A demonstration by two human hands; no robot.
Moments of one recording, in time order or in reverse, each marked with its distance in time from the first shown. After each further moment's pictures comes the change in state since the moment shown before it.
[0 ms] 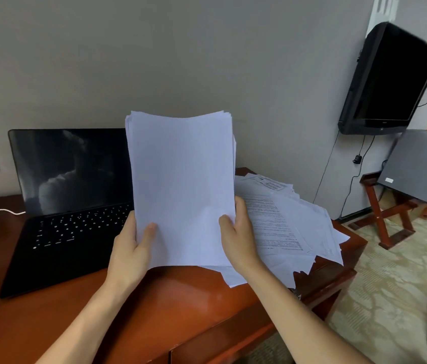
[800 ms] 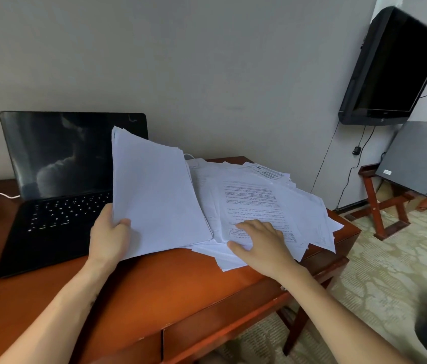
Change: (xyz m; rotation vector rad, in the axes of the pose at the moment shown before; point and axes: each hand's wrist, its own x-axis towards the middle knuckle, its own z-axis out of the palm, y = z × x) left_hand 0.018 -0.025 -0.015 0.108 0.146 -0.278; right_hand -0.014 0.059 -0.089 -1.082 -0.335 -0.030
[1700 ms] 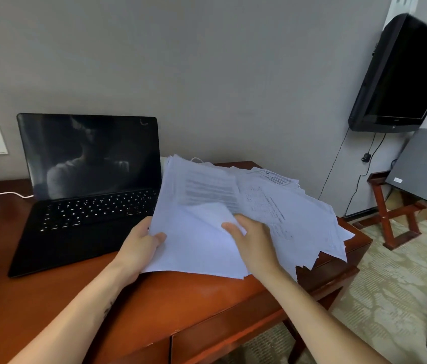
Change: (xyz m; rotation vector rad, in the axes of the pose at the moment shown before) left_hand -0.015 0.005 0.014 -0.097 -0.373 -0.199; right_hand 0.015 -0.060 -0.001 0.694 0.276 -0.072
